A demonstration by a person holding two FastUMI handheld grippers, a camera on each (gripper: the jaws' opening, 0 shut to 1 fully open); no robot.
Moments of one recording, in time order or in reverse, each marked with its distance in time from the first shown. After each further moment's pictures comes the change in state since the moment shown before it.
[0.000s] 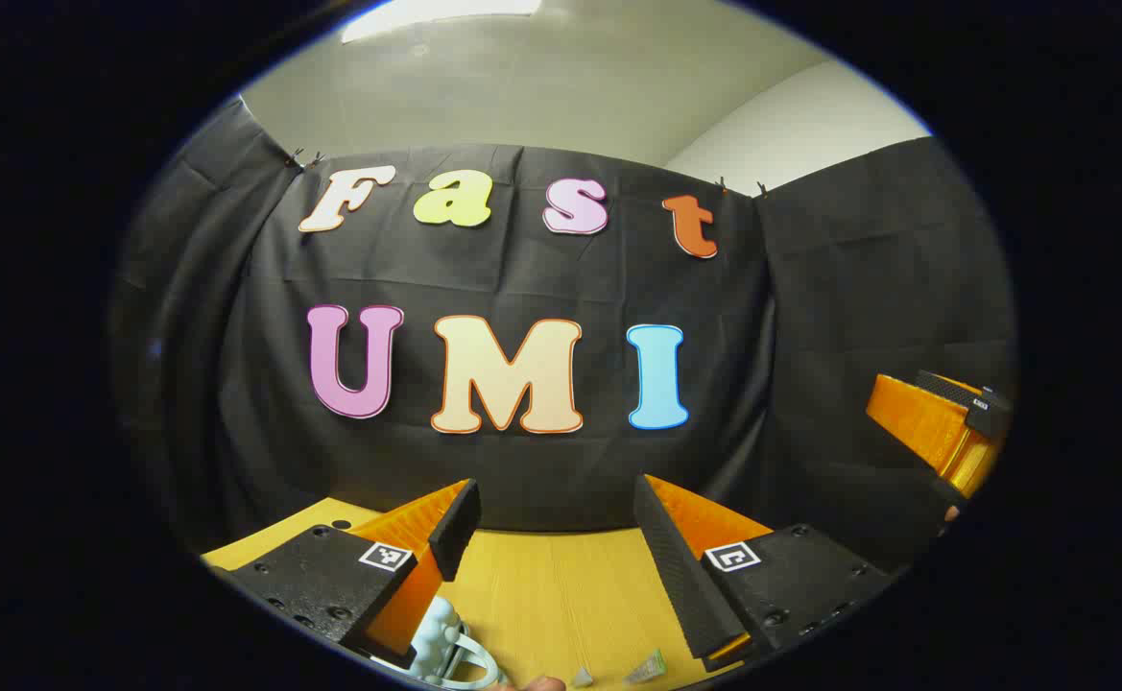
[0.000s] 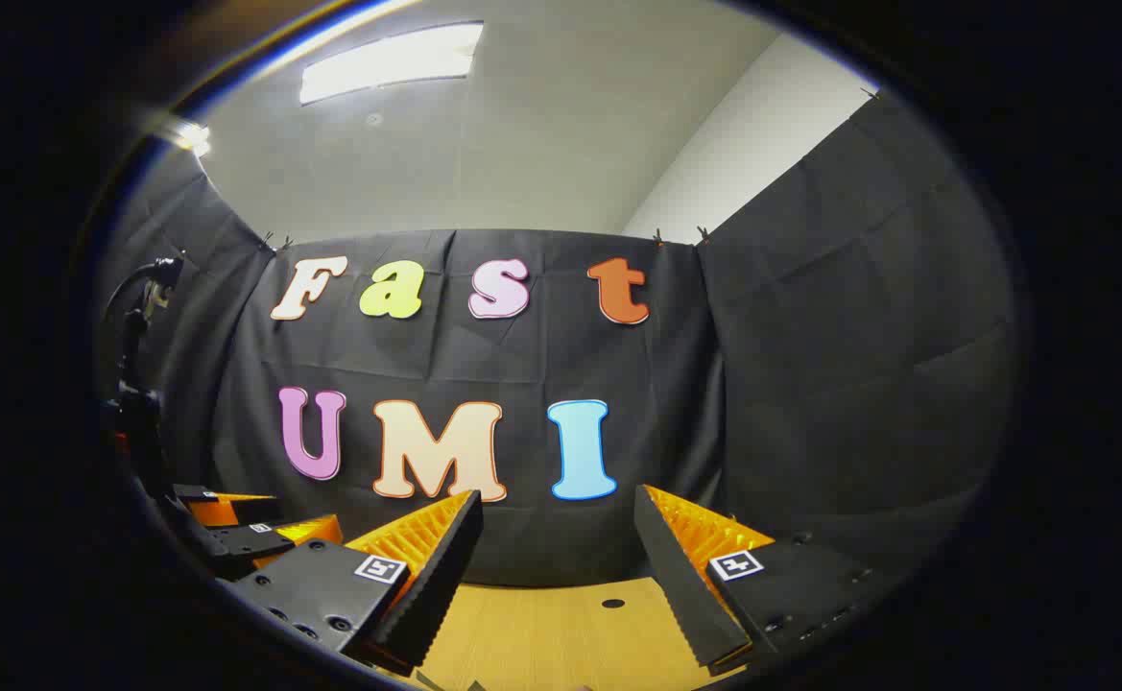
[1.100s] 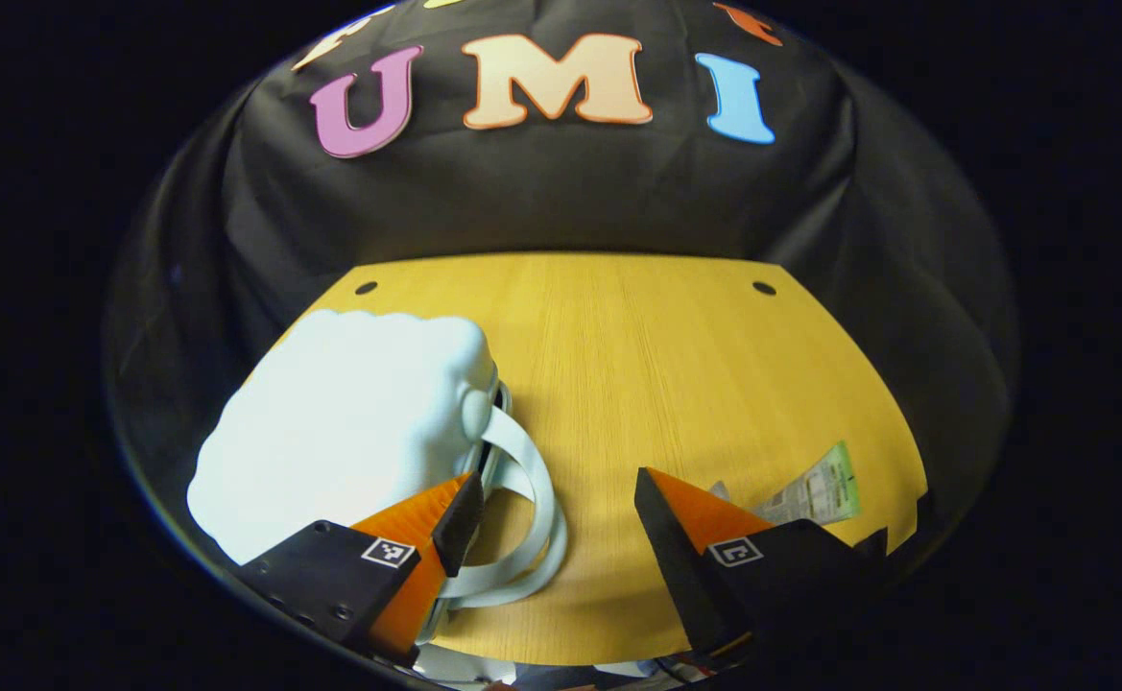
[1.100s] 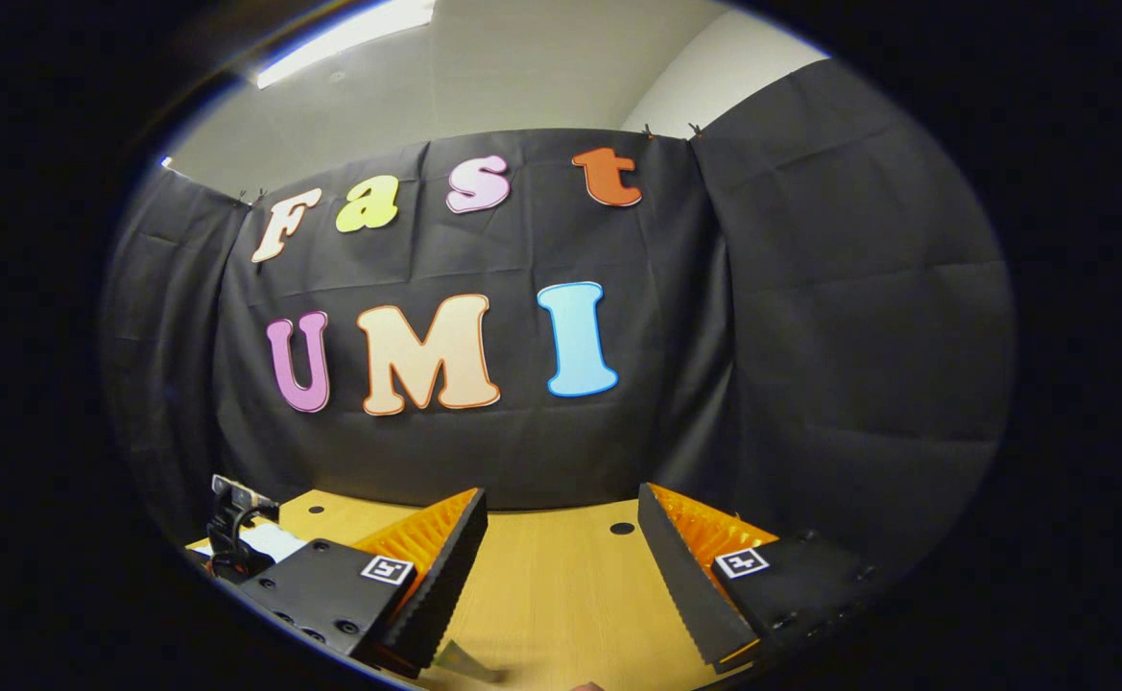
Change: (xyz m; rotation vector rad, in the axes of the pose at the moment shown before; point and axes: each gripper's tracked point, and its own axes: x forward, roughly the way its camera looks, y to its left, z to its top) left arm -0.046 0.062 -0.317 -0.004 0.889 0.122; right arm 0.026 -0.038 -0.119 0.051 0.315 -0.029
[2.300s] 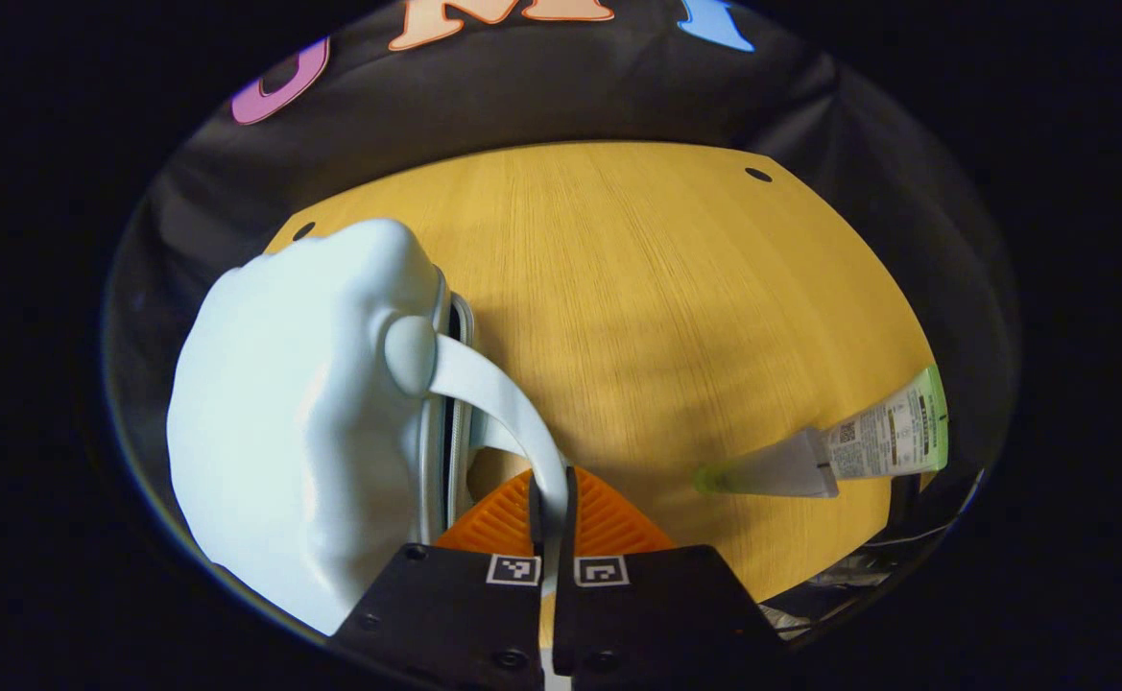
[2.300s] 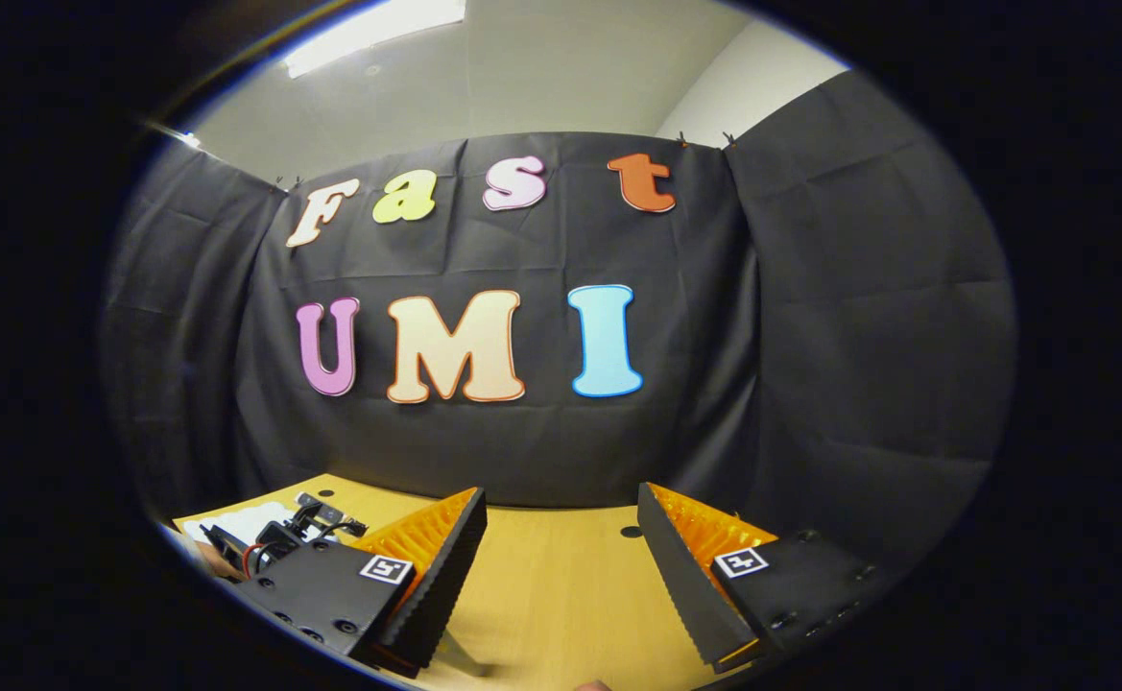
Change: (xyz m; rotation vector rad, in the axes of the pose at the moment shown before) left arm 0.030 0.009 -0.031 0.132 0.255 -0.032; right arm -0.010 0.022 -0.017 -0.041 -0.036 0.148
